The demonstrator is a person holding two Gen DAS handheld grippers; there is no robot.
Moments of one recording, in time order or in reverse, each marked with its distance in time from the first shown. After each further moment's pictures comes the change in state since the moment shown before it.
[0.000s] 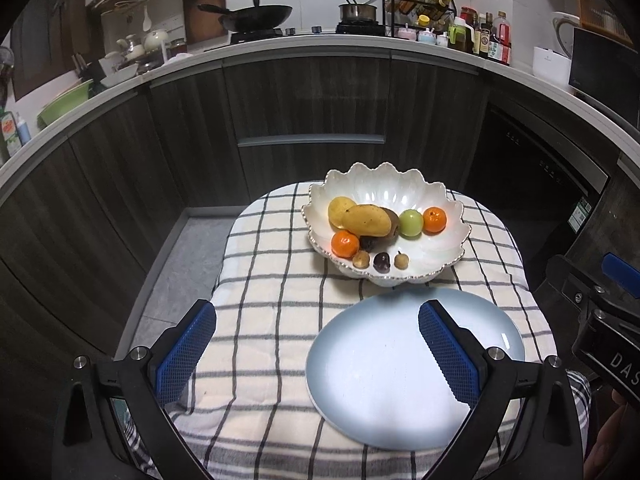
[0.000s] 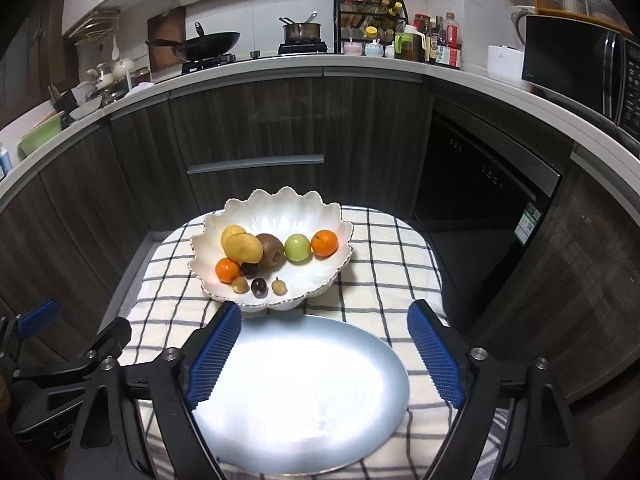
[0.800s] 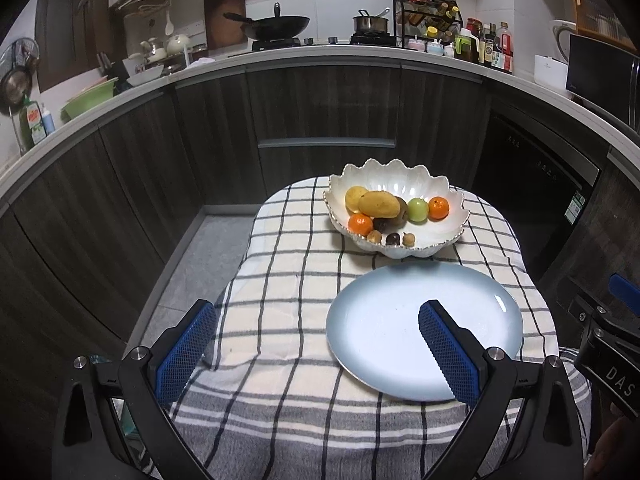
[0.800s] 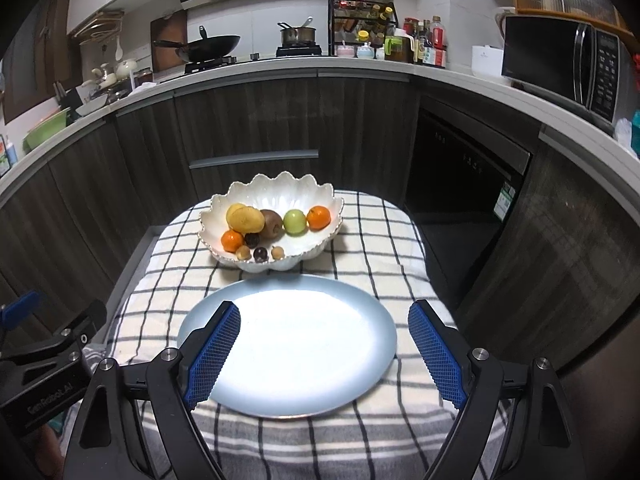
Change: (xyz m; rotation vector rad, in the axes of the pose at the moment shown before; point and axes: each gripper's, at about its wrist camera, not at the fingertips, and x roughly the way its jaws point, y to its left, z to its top) left arm -0.054 0.014 -0.050 -0.027 -0.034 0.039; right arm -0.050 -0.006 -0.056 0.023 0.002 -0.007
